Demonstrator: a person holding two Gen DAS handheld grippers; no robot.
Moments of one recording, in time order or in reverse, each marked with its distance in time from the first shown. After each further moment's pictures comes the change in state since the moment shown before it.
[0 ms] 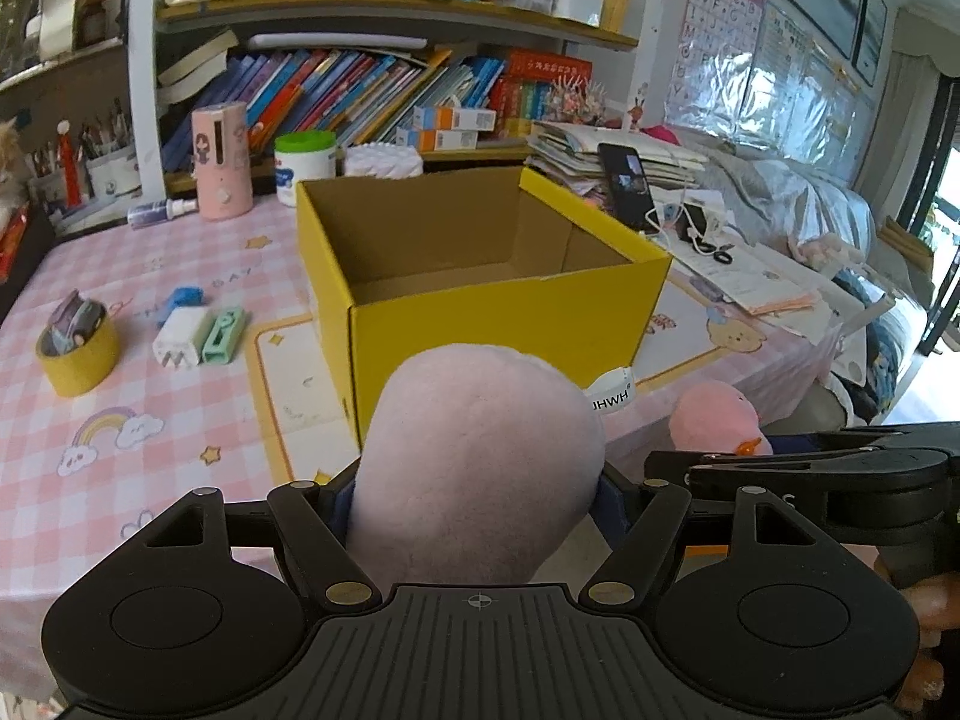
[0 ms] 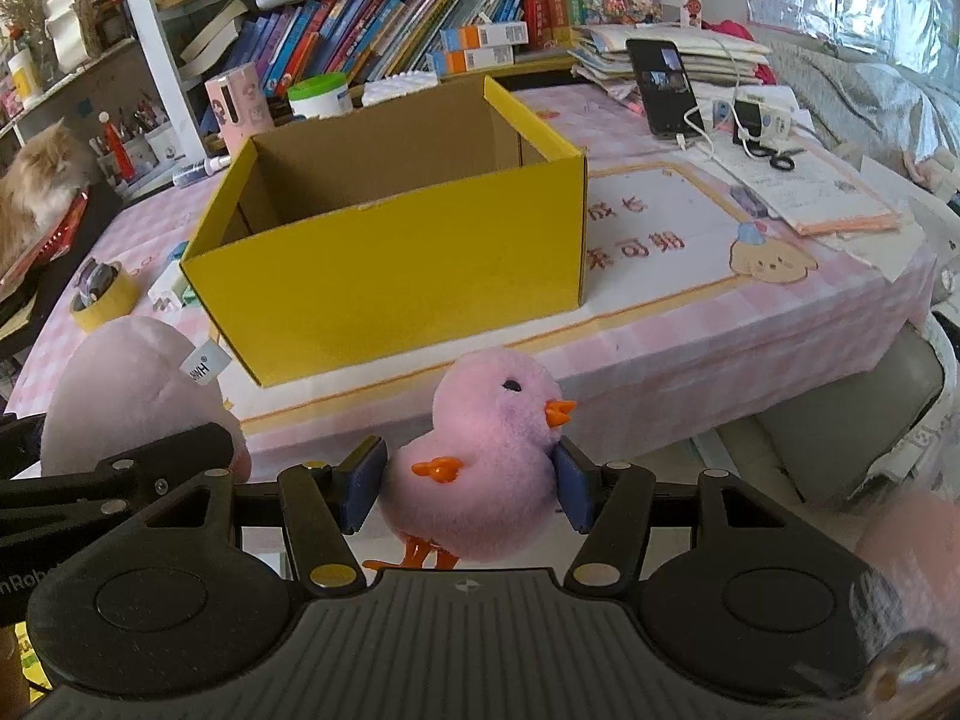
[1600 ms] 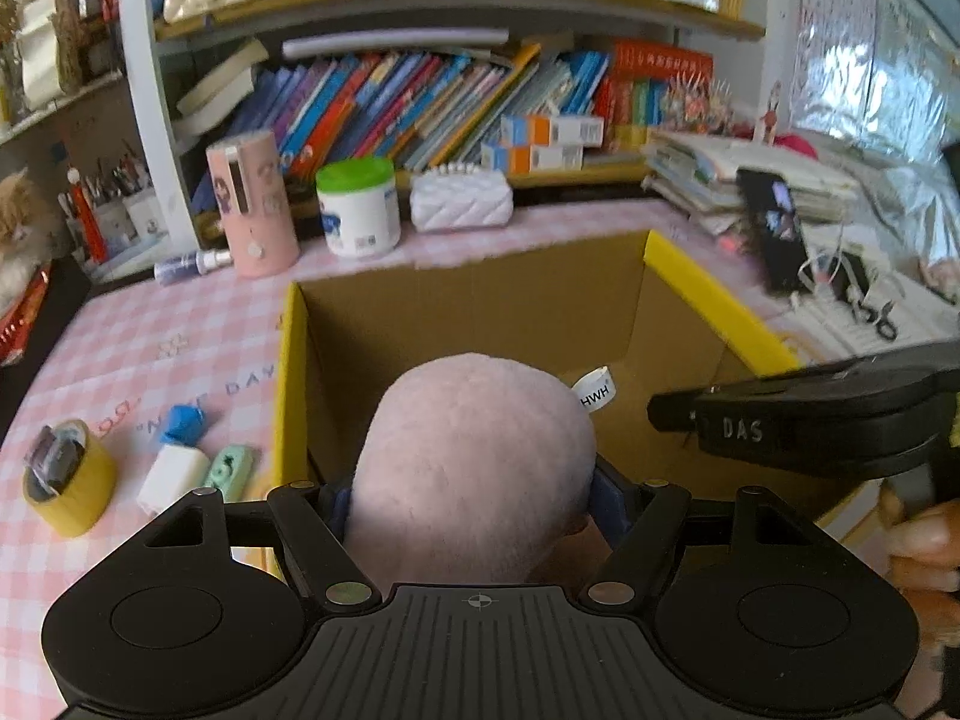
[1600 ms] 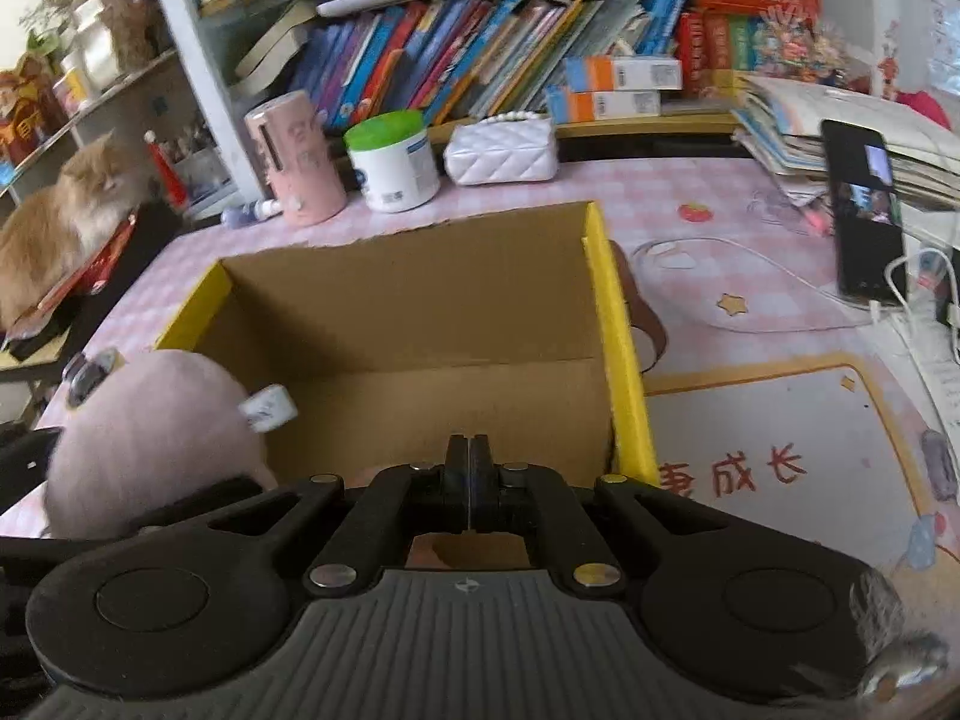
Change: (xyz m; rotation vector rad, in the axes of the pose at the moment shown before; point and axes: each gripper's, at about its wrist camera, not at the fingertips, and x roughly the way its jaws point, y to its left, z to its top) left arm 0.141 -0.003 0.106 -0.034 0.041 0.253; right arm 0.156 -0.029 0.176 -0.180 0.015 0.270
